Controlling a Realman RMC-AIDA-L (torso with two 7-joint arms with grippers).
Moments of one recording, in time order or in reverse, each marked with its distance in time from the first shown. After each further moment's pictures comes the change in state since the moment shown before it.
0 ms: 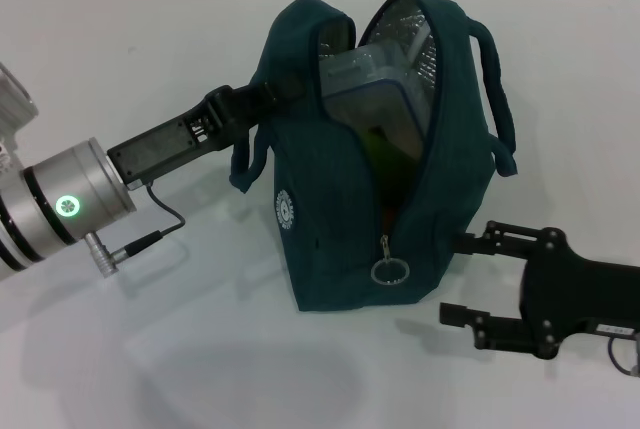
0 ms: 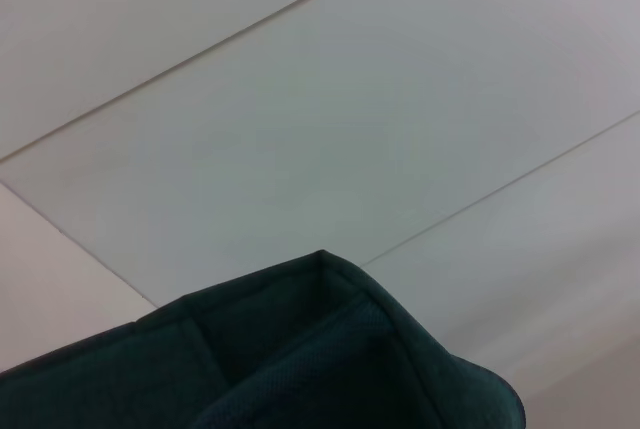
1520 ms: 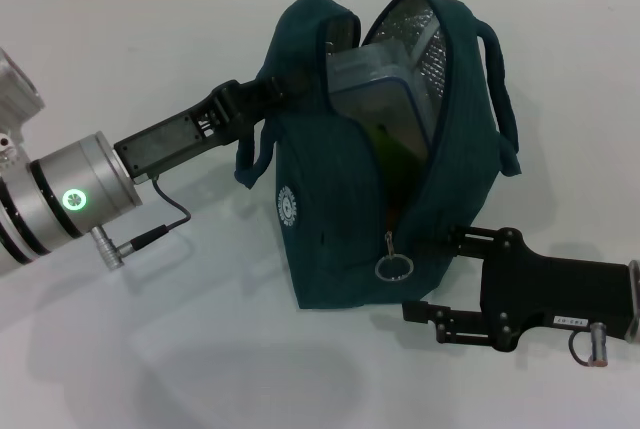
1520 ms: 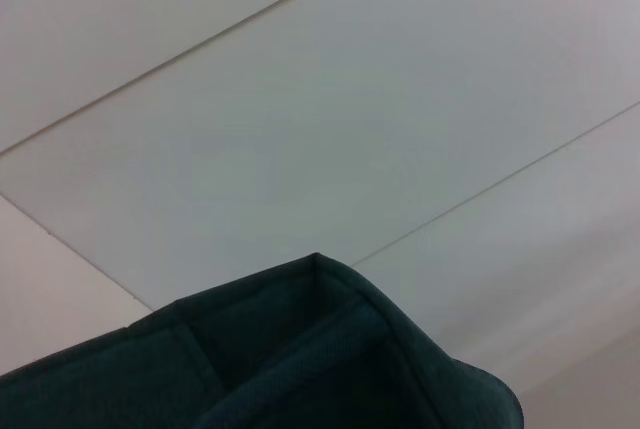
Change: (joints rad) left arm -0.014 -0.002 0.005 0.000 -0.002 -0.006 0.003; right arm 0.126 0.010 -0.034 0.182 0.033 0.074 -0.008
